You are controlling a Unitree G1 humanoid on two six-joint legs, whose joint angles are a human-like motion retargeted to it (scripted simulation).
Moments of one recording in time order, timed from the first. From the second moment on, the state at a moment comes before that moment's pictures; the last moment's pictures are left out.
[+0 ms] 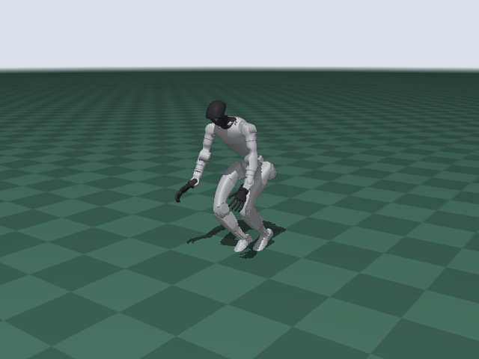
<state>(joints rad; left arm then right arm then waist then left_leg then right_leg) -0.89 0.29 -0.24 1.20 0.19 -0.43 0.56 -0.92 -0.43 0.31 1.22 0.09 -0.16 -0.61 -0.10 -0.04 0.39 -1.15 -0.23 0.08 1.49 -0.26 -0.16 -1.24 -0.17 -0.17 1.43 -0.32 0.07</state>
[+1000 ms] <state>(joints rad) -0.71 0.11 -0.08 0.86 -0.09 -0.21 -0.45 -0.18 -0.64 -0.50 0.84 0.13 0.10 0.34 0.07 0.02 0.05 -0.01 -0.23 -0.08 0.01 -0.02 0.10 -0.10 0.08 -0.05 -0.03 0.21 0.00</state>
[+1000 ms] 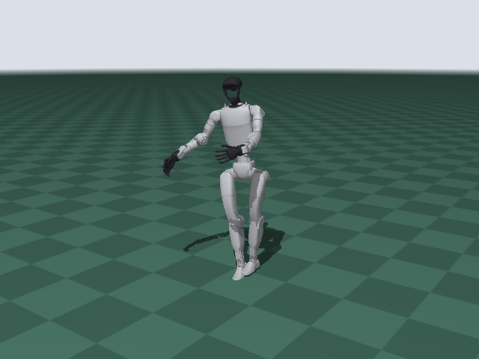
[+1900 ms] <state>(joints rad) -0.25 0.08 -0.48 1.16 0.59 -0.07 -0.46 -0.12 -0.55 -0.04 1.45 -0.49 0.14 0.25 0.17 0.09 0.09 -0.14 -0.31 -0.36 0.08 0.08 -0.02 -0.15 -0.02 -0.30 -0.02 0.10 -0.02</state>
